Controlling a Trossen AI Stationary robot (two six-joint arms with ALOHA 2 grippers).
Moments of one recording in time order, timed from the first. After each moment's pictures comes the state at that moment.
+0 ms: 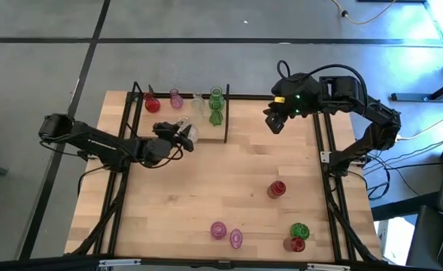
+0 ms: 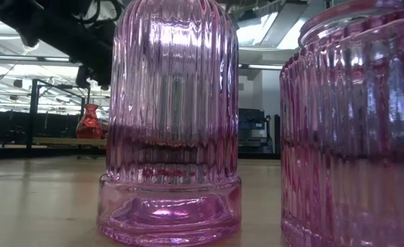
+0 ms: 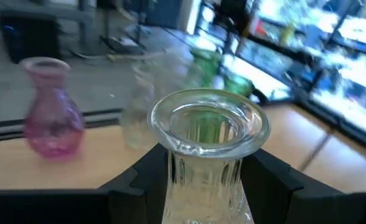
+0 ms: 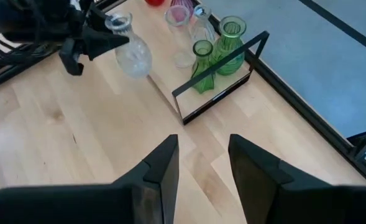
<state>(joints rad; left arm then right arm) -0.07 1.19 0.45 0.37 -1.05 -0.58 -0.13 1.52 2.04 -1.39 0.21 0.41</state>
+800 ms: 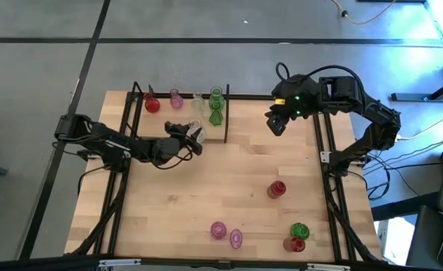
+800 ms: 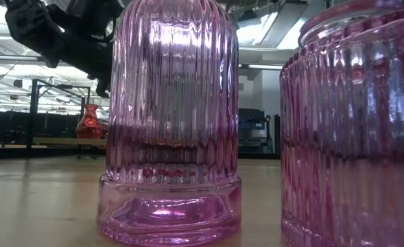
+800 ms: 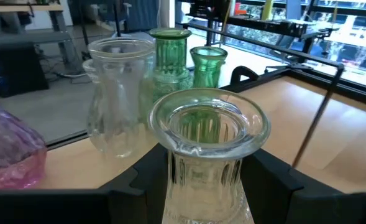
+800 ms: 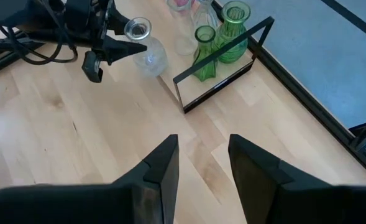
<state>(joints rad) 0.00 1.42 0.45 0.65 -0.93 -0.33 -0.13 1.52 2.04 -1.42 0.19 0.41</state>
